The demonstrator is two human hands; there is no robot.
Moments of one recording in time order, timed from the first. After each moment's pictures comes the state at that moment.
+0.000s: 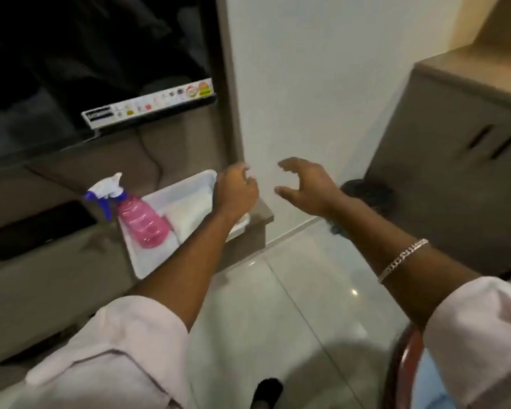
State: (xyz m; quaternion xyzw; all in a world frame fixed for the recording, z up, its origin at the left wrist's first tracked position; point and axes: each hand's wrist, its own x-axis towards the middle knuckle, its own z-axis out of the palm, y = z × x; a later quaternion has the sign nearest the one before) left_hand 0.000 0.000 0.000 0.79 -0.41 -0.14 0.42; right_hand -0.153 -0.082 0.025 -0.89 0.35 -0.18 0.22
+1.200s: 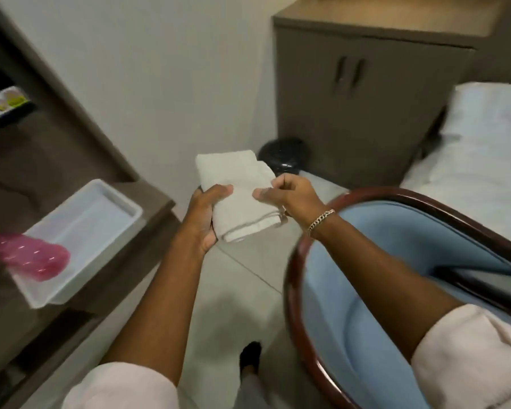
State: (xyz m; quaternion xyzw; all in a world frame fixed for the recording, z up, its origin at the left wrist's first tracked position) left_hand -0.175 0.023 -0.024 0.52 -0.24 -0.59 0.57; right_hand -0.354 -0.028 -0.034 -0.52 0.47 -0.36 0.62
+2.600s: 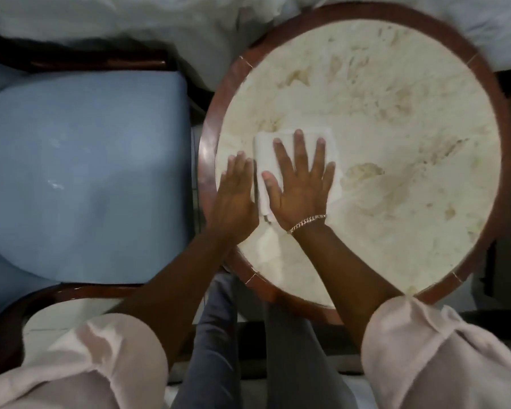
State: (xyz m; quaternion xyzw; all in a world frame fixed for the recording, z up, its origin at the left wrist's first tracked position) left_hand -0.992 0.344 -0.386 0.45 -0.83 -0.33 -0.05; right_hand -1.114 0.403 -0.410 -0.47 0.87 -0.05 0.17
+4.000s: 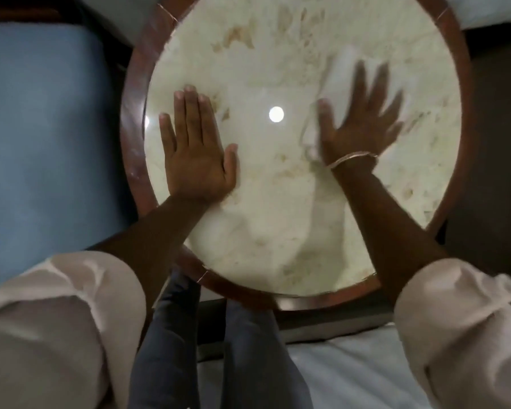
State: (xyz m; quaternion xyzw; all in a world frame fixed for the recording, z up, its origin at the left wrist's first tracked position) left_hand -1.057 0.321 -0.463 0.43 -0.90 -0.08 -0.01; right_hand -1.281 0.421 -0.437 -0.30 0.95 -0.04 0.06
